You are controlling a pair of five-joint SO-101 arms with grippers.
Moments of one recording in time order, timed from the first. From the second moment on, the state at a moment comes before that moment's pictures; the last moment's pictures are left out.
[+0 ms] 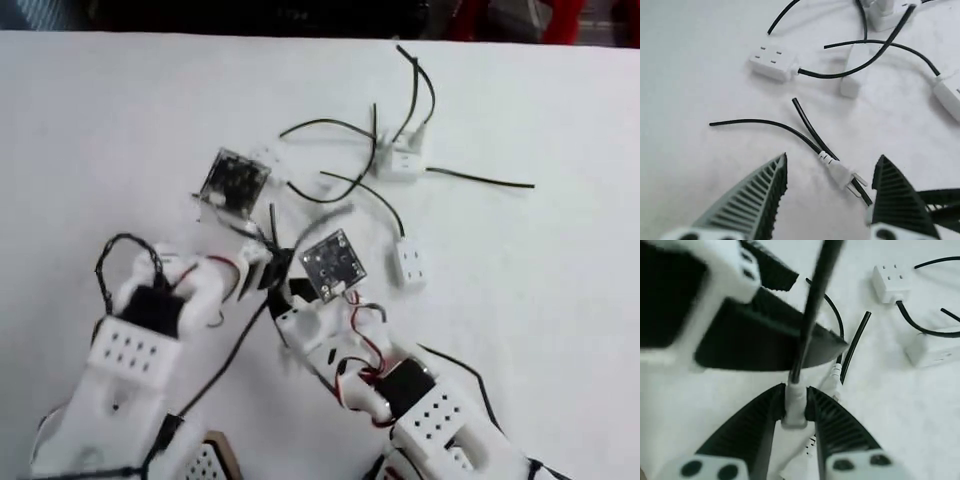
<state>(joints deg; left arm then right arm) 13.1 -49.3 56.0 50.1 -7.3 -44.1 -65.8 79.4 28.8 -5.1</state>
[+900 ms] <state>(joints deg) 8.4 -61.2 58.7 52.7 -9.9 -17.2 -66.0 79.7 22.7 -9.0</state>
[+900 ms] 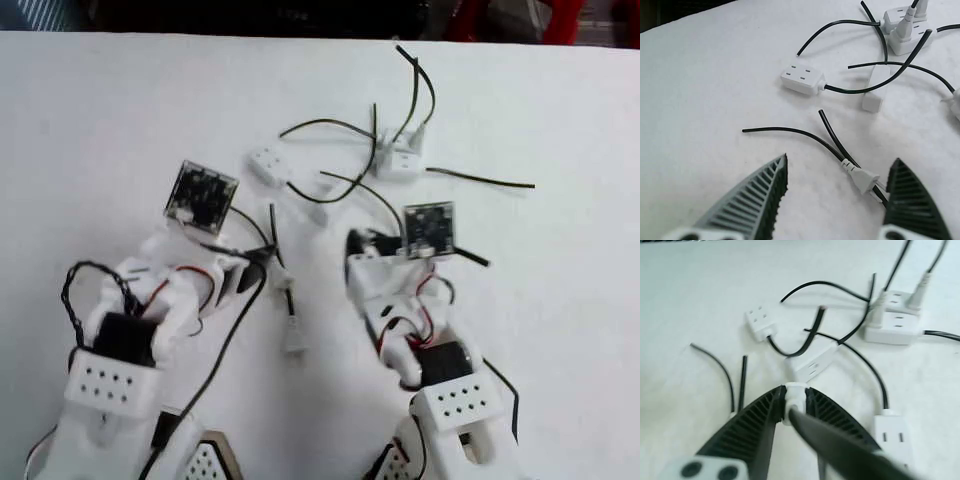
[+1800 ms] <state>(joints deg) 20.7 -2.8 14.6 62.8 4.0 7.8 -42.2 67.3 19.8 1.2</state>
